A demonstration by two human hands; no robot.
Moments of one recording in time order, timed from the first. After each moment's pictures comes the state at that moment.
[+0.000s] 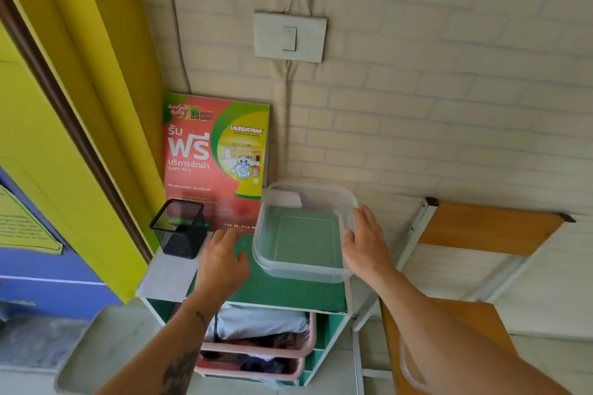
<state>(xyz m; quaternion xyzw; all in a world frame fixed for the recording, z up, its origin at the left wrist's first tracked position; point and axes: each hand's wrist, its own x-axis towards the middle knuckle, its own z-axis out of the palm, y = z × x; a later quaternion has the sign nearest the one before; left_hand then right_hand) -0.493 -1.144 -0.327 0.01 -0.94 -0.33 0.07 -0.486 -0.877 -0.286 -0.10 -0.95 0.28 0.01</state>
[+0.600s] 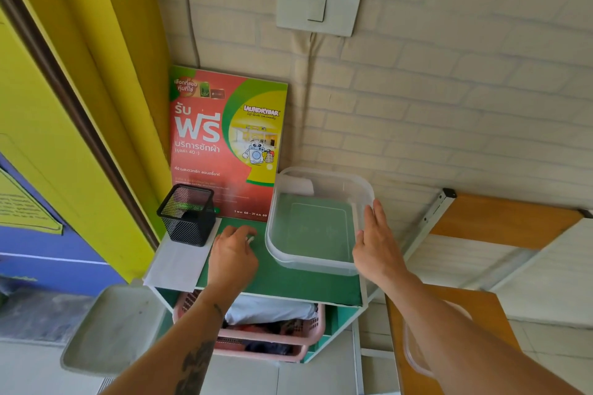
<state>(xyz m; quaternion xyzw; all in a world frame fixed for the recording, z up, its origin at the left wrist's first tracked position) -0.503 -1.152 -0.358 0.00 -0.94 -0.34 0.09 -0.487 -0.893 -0.303 -0.10 -0.97 0.22 0.00</state>
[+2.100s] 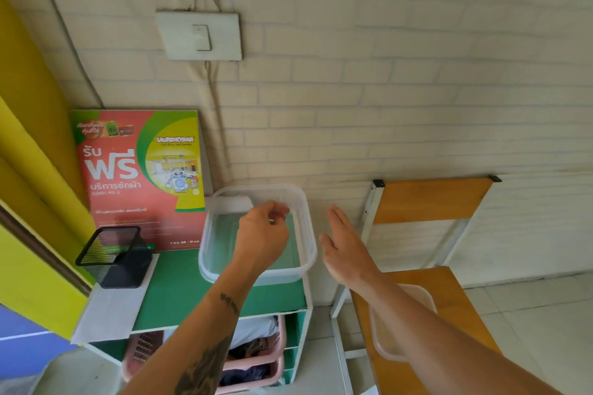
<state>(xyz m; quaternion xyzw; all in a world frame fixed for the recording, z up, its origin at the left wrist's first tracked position) -0.503 -0.996 -0.239 -0.03 -0.86 -0.50 -0.03 -0.448 -0.832 -0.282 -0.08 -0.93 0.37 0.02</state>
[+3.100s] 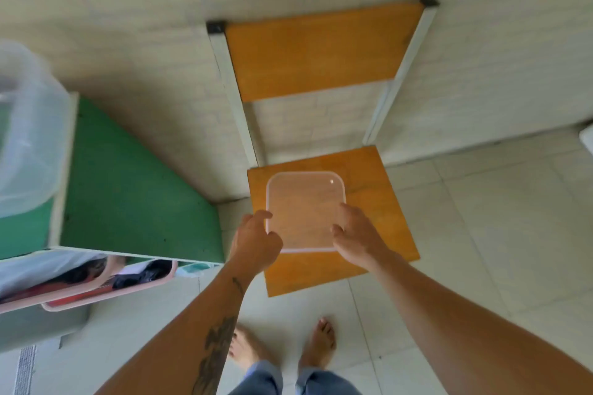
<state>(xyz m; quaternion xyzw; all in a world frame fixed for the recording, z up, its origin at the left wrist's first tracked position) -0.372 -0.706 -0.496 0.00 -0.90 -0.33 -0.29 -0.305 -0.513 -0.514 -0.25 -0.88 0.34 -0.22</state>
